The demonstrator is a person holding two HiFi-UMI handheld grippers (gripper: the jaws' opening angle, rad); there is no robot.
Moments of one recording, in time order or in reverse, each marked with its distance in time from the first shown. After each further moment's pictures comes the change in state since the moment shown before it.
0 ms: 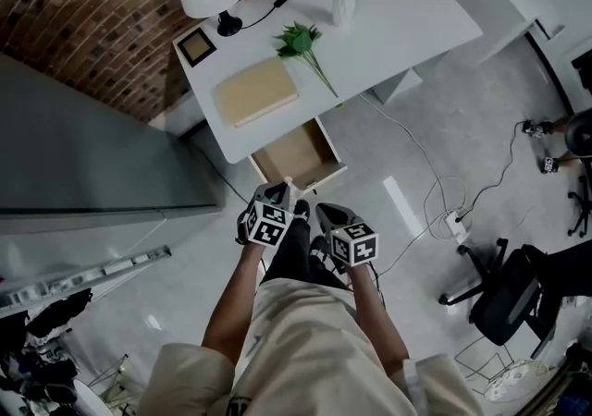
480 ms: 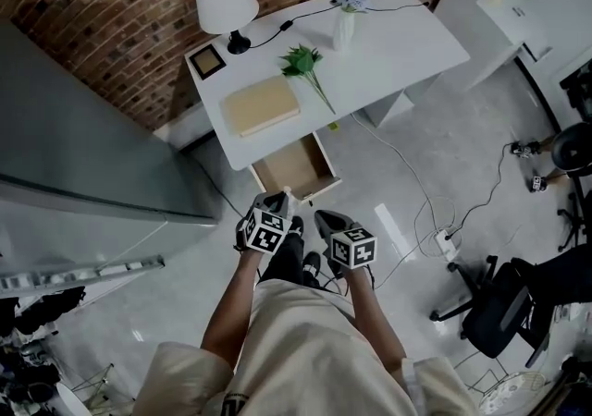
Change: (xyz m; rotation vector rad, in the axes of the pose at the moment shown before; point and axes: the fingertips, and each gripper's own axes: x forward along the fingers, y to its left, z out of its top) left arm -0.047 -0.010 0.015 -0.005 -0.059 0.009; right arm -0.028 0.028 0.013 -0.003 -0.045 0.019
